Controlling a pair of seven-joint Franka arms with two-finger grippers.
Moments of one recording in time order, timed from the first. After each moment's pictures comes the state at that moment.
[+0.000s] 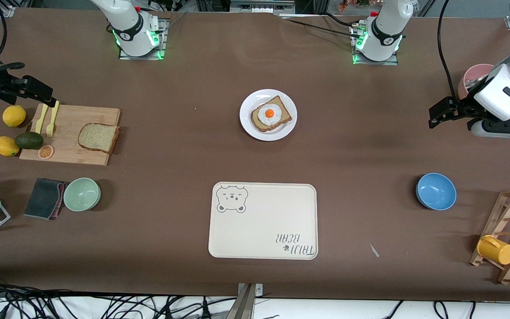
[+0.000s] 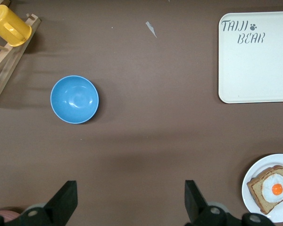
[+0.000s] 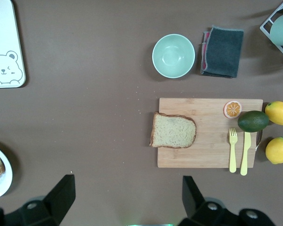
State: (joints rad) left arm 0.02 0.06 -0.11 -1.59 -0.01 1.65 -0.05; right arm -0.01 0.05 0.04 -1.50 0.00 1.49 0.10
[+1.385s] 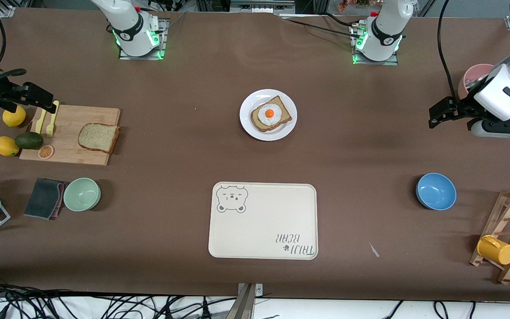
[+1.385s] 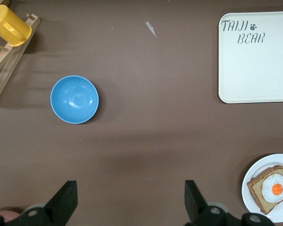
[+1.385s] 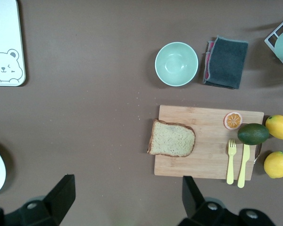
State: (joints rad) left arm 0.02 0.06 -0.11 -1.59 -0.01 1.65 -0.05; right arm -0.01 0.07 0.04 -1.50 0.00 1.52 0.04
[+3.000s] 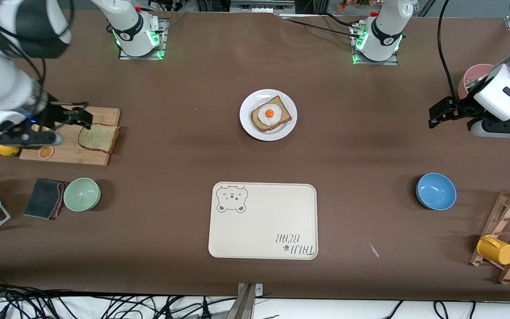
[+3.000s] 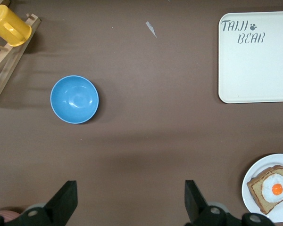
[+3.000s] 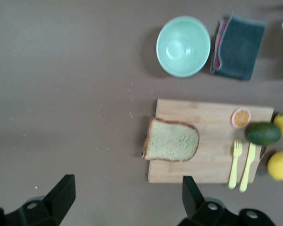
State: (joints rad) left arm 0.02 0.06 -0.11 -1.59 -0.01 1.65 -0.05; right arm -0.01 0.10 0.18 -1.80 -0.17 1.73 0.22
